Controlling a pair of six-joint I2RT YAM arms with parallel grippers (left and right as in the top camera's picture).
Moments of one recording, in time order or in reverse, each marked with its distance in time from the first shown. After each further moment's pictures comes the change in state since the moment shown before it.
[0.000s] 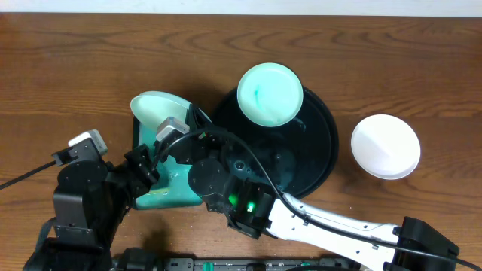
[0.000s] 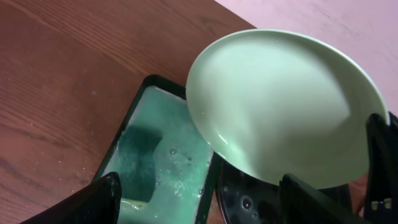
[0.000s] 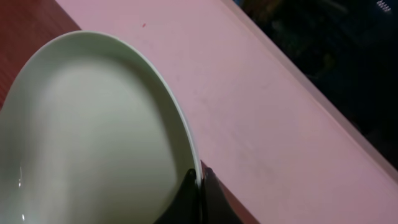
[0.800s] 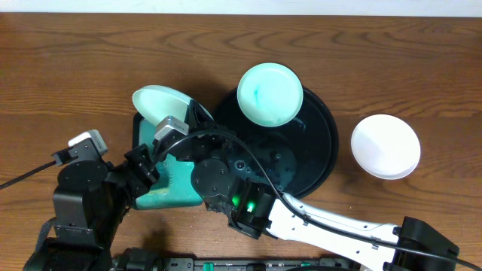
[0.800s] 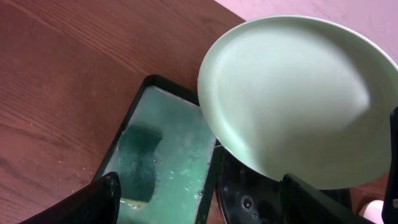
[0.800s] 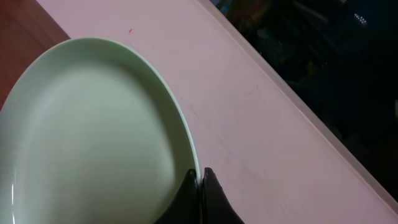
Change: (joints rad) left arm 0.000 0.000 0.000 0.000 0.000 0.000; right arm 0.000 0.000 0.000 0.066 0.023 -0.079
